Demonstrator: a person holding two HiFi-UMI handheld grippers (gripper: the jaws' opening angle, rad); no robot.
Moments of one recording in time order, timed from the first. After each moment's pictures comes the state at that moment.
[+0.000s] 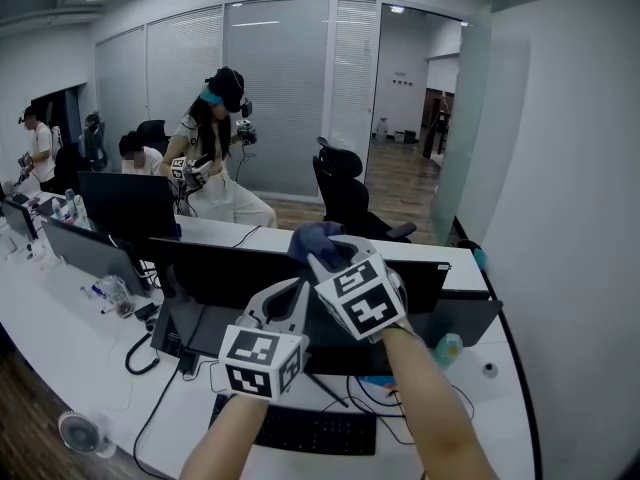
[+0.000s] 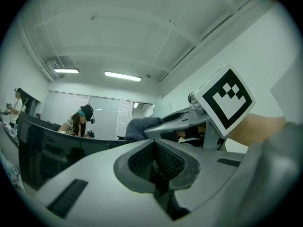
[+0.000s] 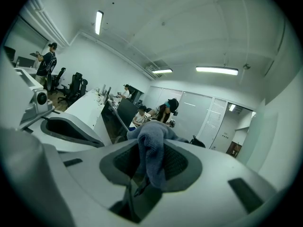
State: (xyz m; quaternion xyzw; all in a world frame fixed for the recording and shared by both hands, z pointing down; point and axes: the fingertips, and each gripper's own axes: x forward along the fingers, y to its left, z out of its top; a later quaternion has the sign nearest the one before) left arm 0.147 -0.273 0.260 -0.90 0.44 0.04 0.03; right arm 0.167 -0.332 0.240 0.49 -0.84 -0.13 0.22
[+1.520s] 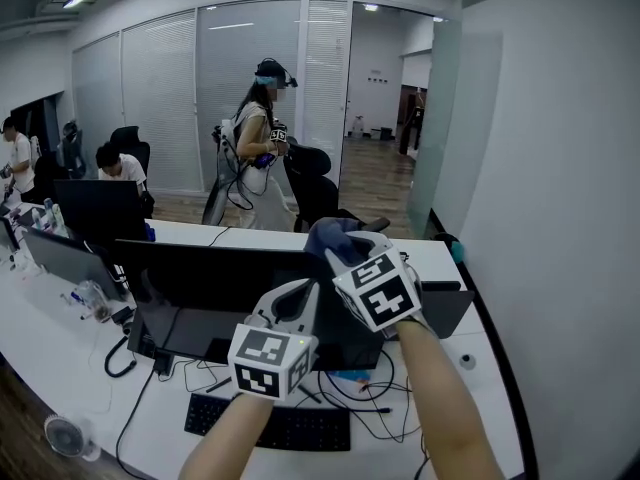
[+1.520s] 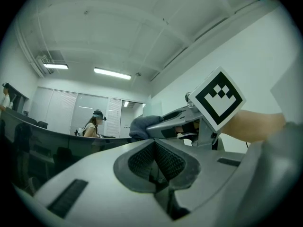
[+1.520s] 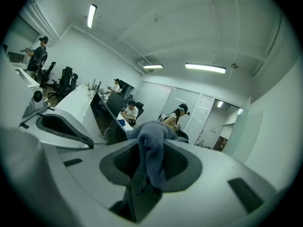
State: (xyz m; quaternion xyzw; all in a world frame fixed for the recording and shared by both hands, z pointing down) left arm 0.238 -0.249 0.264 -0.92 0.39 0.04 0.04; right arm 0.280 -0.315 0.239 0.54 -0.80 -0.12 0.23
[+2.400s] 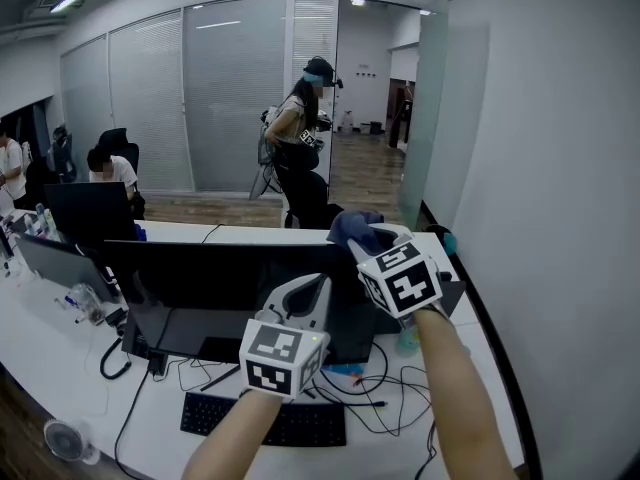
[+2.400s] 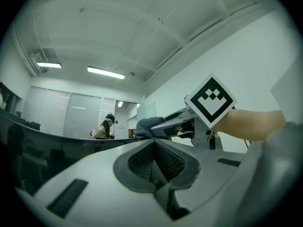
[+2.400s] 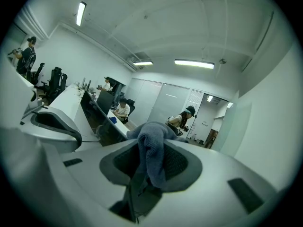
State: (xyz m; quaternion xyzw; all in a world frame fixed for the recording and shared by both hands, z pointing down) left arm 0.279 -0.234 0.261 -0.93 0.36 0.03 0.04; right arm 0.350 -0.304 0.237 0.59 -0.77 -0.09 0.23
